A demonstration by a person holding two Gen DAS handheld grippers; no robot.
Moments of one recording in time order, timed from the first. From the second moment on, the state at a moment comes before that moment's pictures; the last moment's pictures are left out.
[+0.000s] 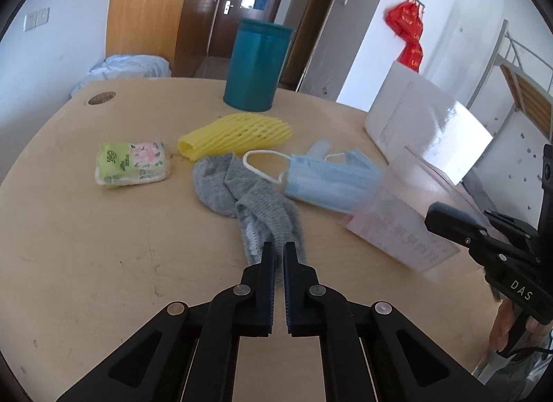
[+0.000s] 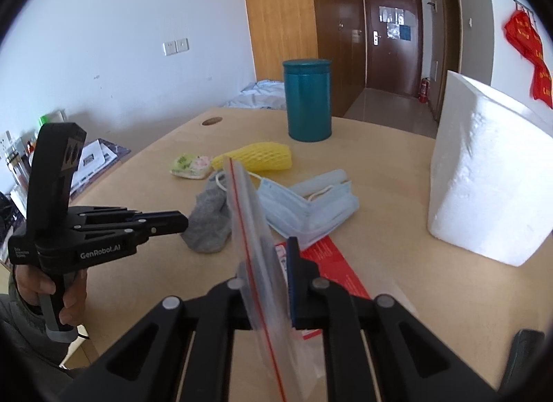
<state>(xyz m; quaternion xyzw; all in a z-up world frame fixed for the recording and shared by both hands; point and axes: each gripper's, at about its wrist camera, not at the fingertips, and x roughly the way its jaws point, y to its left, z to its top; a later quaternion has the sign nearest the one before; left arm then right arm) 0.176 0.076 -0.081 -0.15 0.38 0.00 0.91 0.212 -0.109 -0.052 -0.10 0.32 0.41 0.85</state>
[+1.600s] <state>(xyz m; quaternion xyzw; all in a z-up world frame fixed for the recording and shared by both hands) 0.221 0.060 -0.101 -0.17 0.41 -0.01 0.89 0.216 -0.129 -0.075 -0.08 0.33 0.41 0.85</state>
